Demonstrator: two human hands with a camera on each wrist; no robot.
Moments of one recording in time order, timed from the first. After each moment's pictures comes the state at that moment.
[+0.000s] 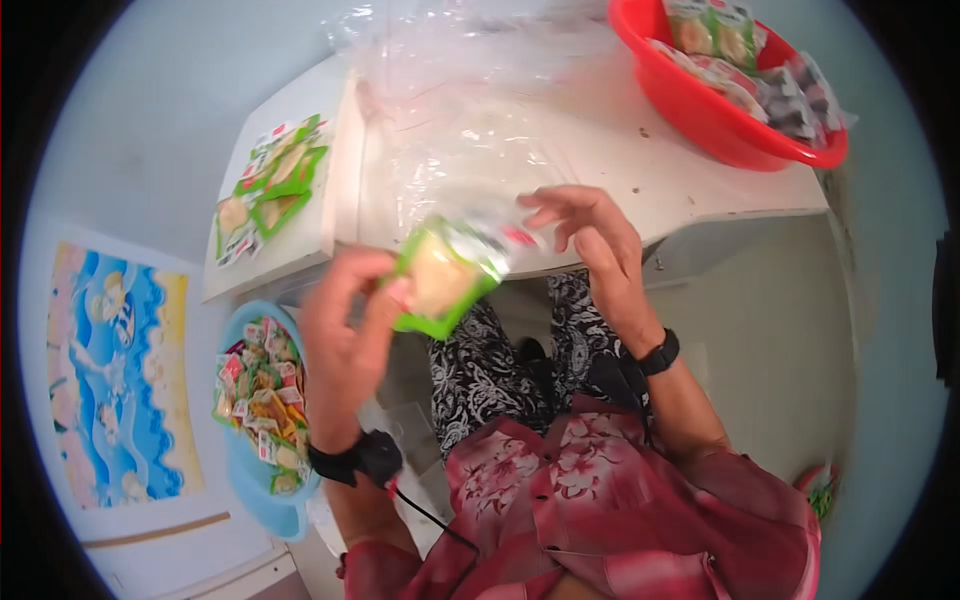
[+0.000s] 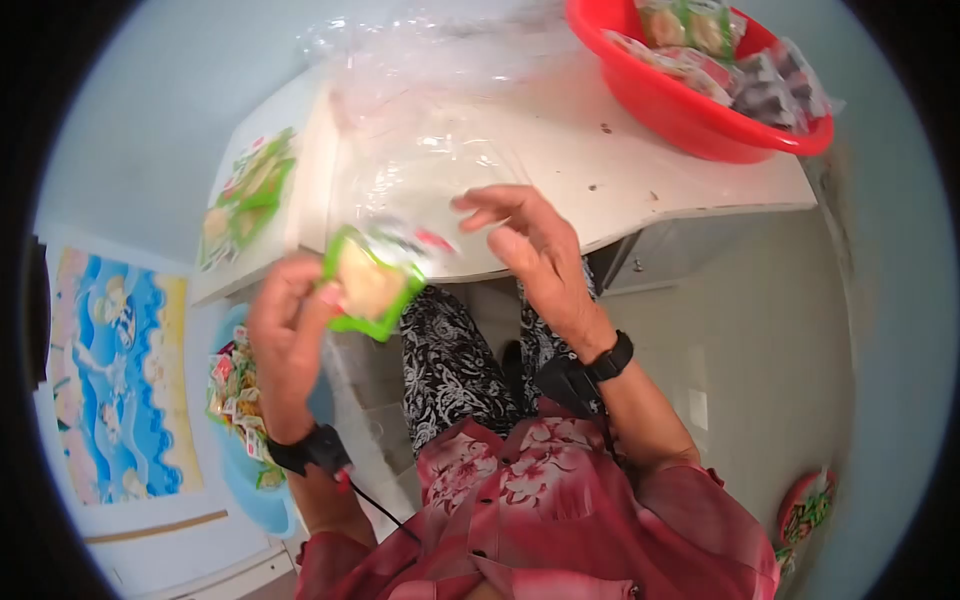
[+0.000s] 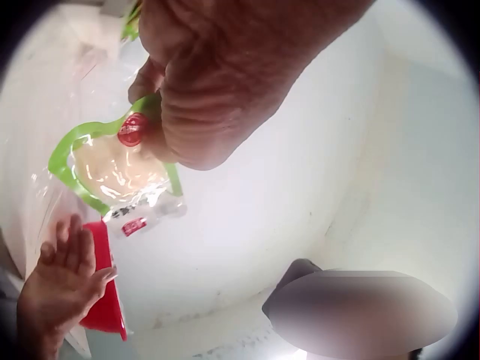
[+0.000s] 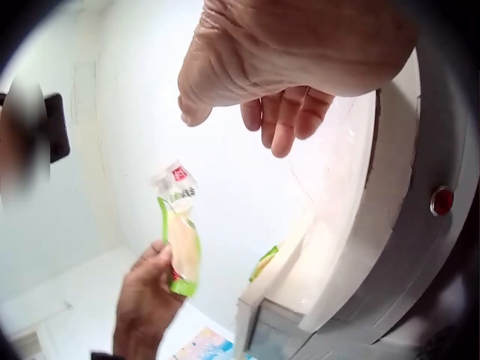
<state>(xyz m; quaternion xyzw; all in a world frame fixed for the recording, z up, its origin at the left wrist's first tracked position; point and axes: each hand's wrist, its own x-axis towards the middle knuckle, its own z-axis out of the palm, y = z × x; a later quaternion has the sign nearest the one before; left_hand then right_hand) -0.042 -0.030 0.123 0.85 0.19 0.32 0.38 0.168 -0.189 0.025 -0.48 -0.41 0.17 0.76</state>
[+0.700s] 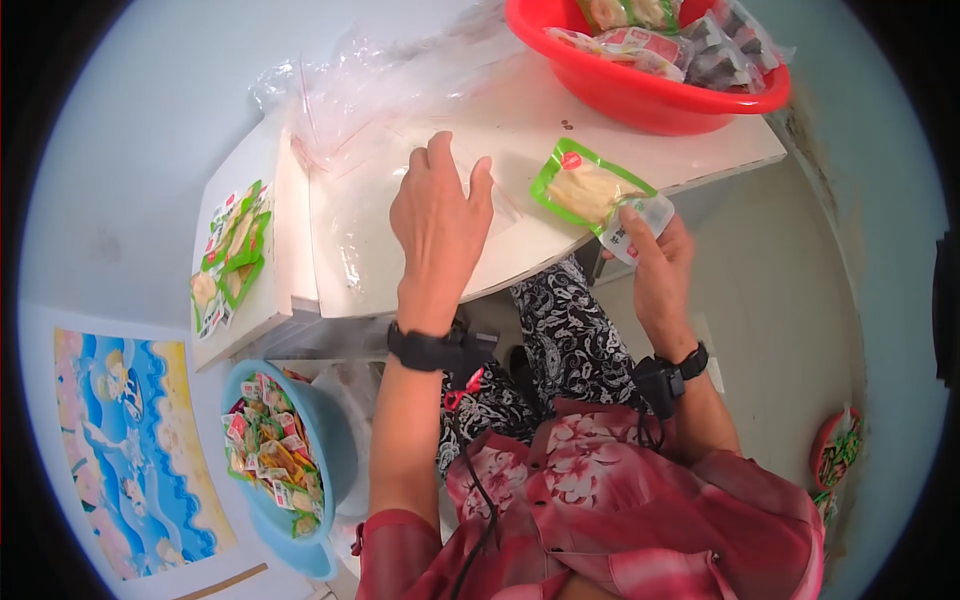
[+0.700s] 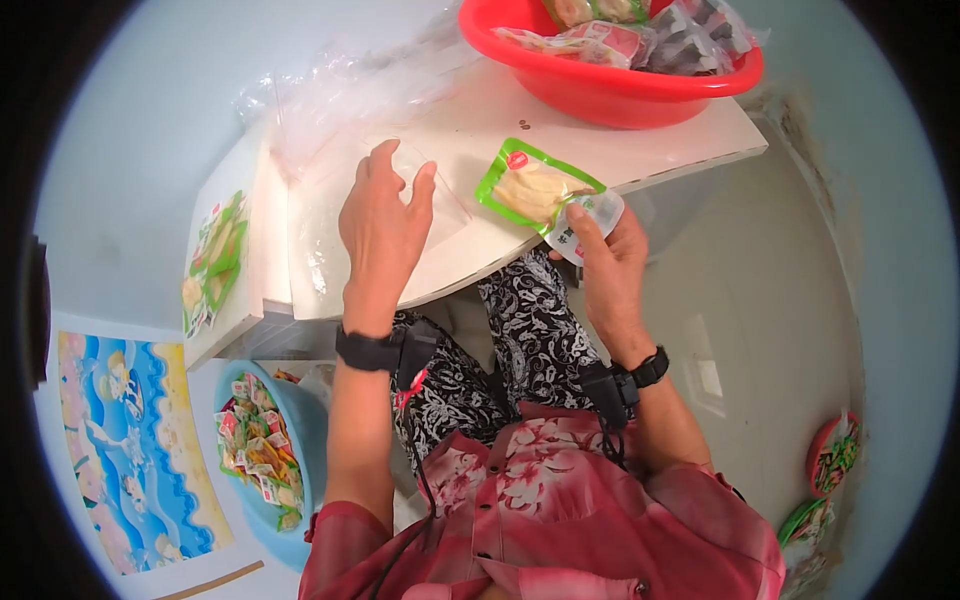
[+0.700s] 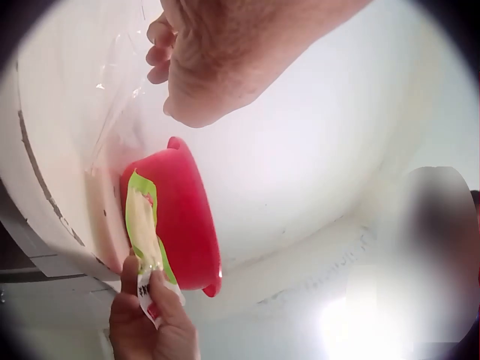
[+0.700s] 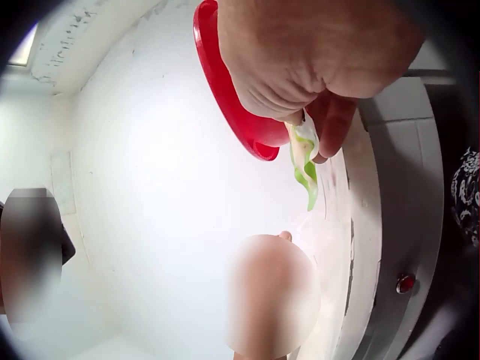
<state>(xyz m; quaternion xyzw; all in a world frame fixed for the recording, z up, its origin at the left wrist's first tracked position) 0.144 -0.055 0.060 0.93 0.17 0.33 0.07 0.205 -0.269 -0.013 -0.54 -0.10 0.09 0.83</state>
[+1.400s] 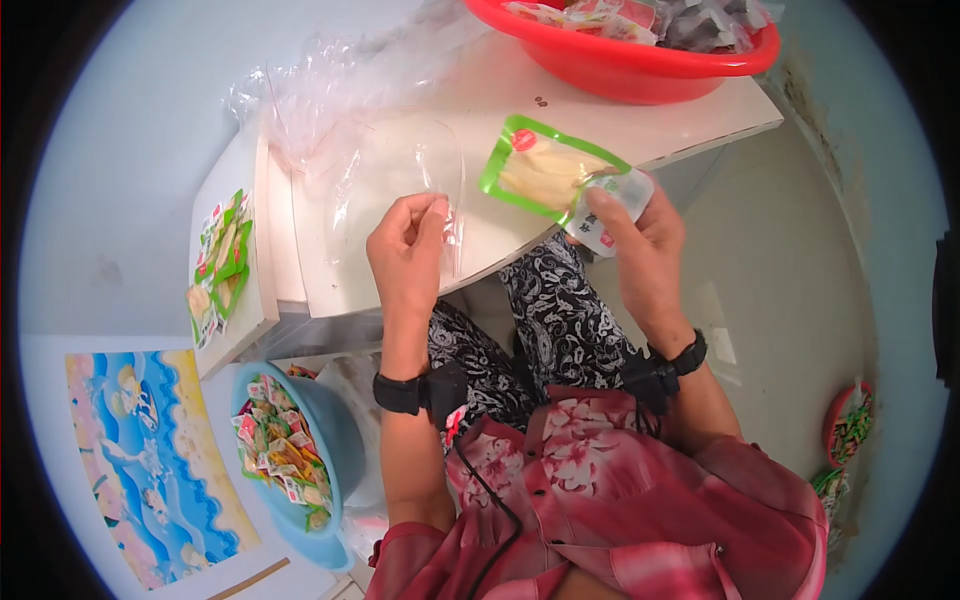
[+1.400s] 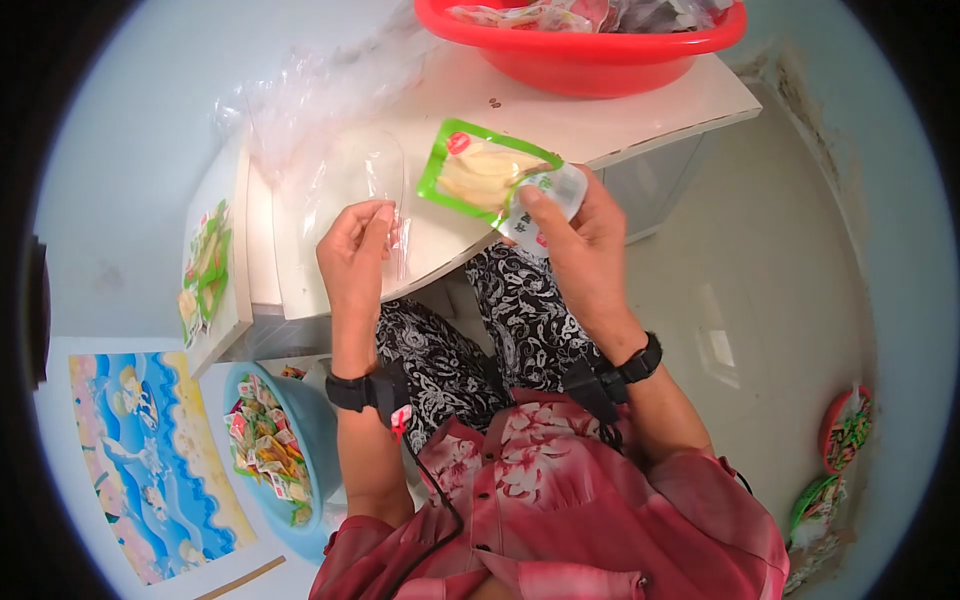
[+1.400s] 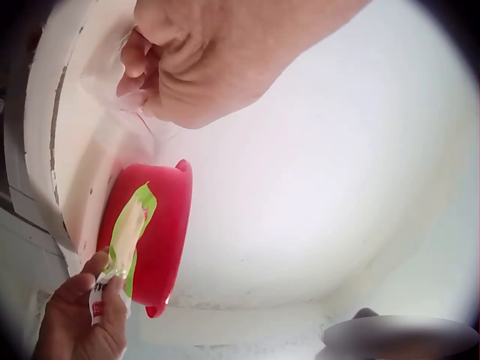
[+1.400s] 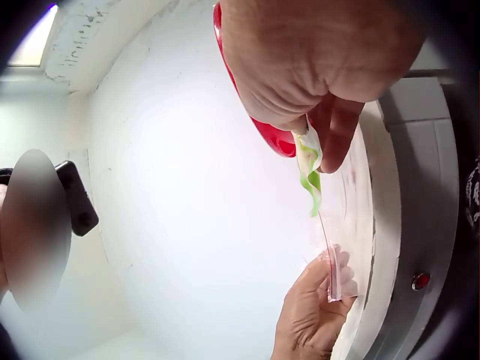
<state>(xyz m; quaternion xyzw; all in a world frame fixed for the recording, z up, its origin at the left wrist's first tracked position) 0.103 -0.059 0.032 0.77 0.25 0.26 0.52 0.192 -0.272 0.020 -0.50 -0.10 0.13 0.85</state>
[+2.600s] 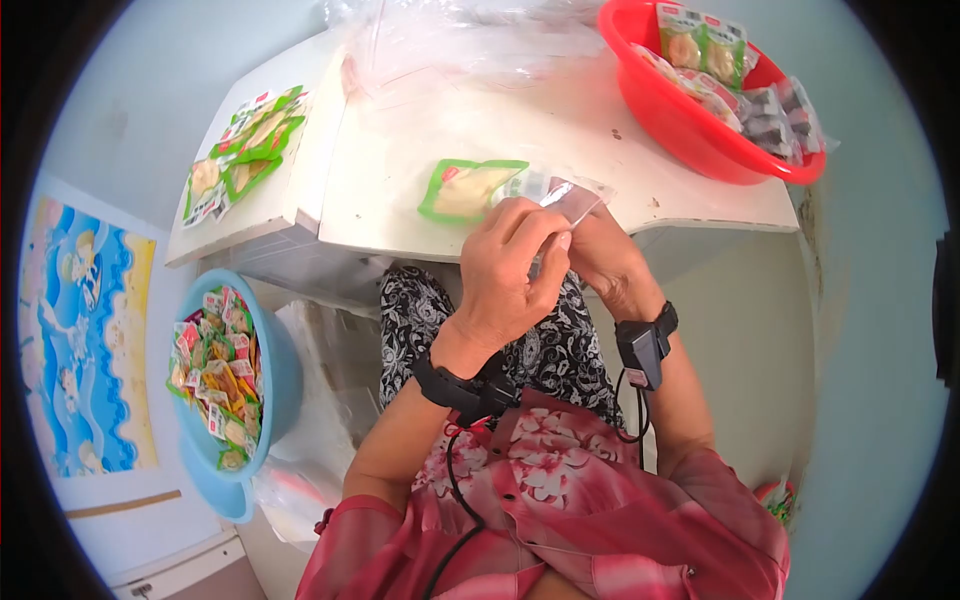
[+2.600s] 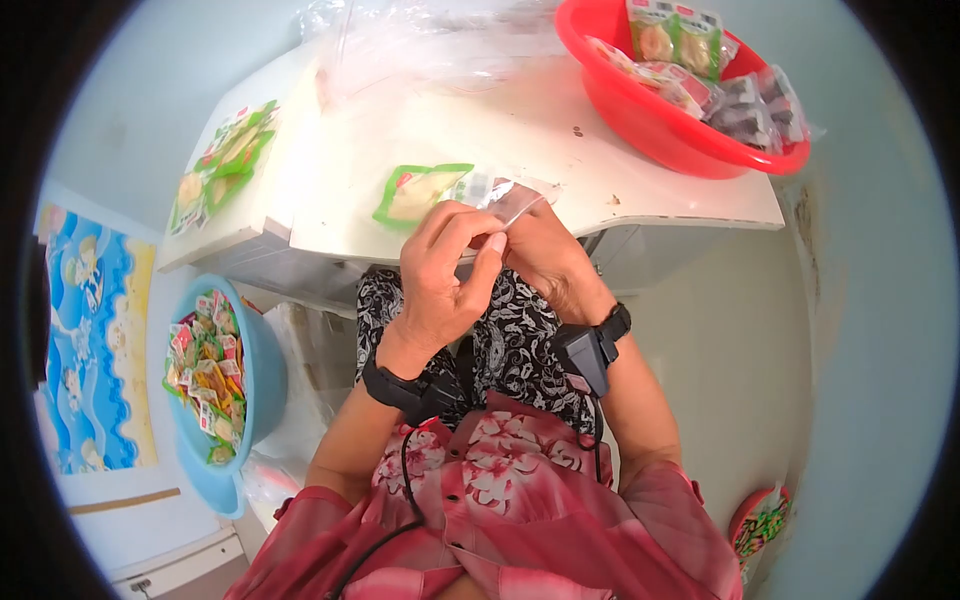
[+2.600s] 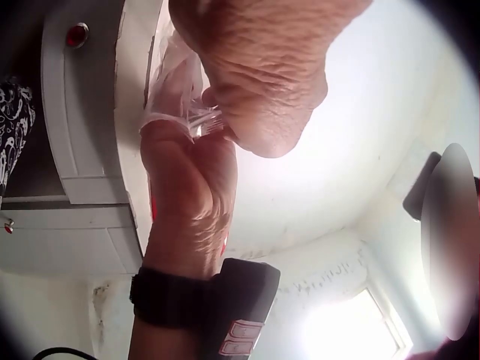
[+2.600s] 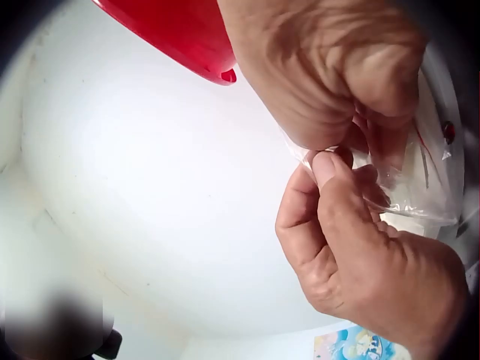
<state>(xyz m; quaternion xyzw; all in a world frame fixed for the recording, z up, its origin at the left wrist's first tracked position) 0.086 -0.113 0.028 0.83 0.00 0.46 0.31 0.209 -0.195 0.020 -0.43 -0.24 0.49 0.72</state>
